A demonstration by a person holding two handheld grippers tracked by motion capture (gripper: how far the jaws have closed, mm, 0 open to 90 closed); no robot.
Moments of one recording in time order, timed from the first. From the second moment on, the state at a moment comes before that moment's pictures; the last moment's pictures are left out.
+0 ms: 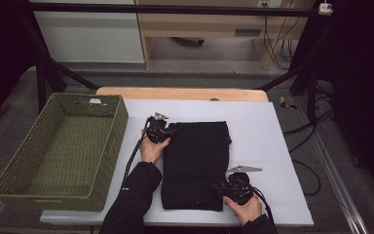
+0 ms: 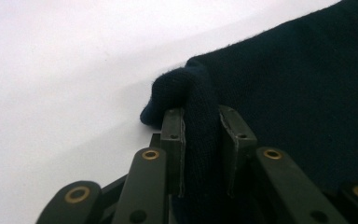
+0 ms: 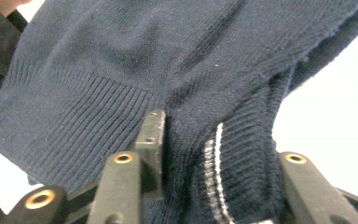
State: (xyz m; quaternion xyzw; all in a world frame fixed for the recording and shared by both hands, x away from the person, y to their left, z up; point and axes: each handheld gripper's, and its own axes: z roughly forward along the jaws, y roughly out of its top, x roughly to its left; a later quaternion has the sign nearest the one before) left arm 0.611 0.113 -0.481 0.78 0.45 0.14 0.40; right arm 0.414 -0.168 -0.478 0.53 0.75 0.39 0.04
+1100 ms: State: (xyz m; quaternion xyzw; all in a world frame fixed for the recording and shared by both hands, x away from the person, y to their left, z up) left arm 0.601 0.115 -0.447 0.78 0.44 0.15 0.43; right arm 0.418 -0.178 -0.475 0.54 0.73 0.41 0.00
